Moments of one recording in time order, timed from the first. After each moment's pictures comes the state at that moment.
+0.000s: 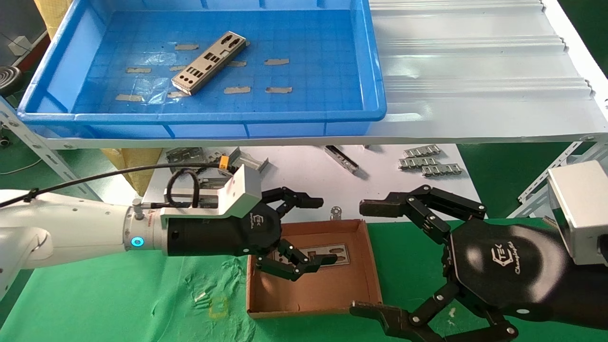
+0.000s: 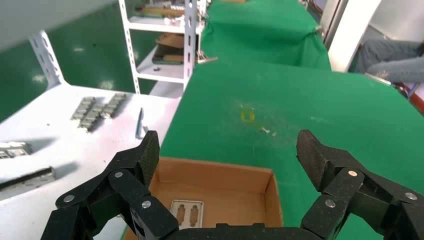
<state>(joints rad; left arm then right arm) -1.54 1.21 0.73 -0.25 0.97 1.53 0.35 1.10 -0.57 -0.37 1.26 -0.66 -1.46 0.14</state>
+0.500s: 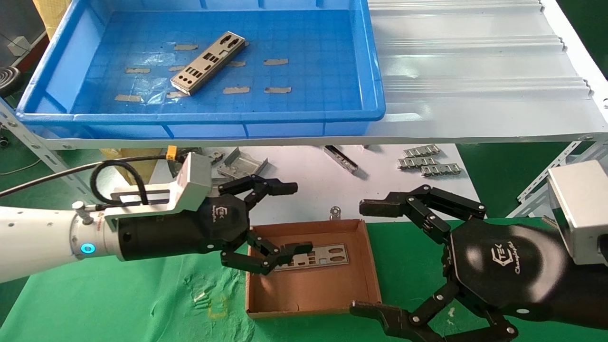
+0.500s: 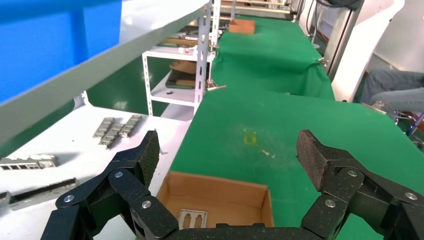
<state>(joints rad) -1.40 1.04 0.60 -0.54 0.90 1.52 0.20 1.10 -0.57 -0.37 1.26 -0.66 -1.46 0.14</state>
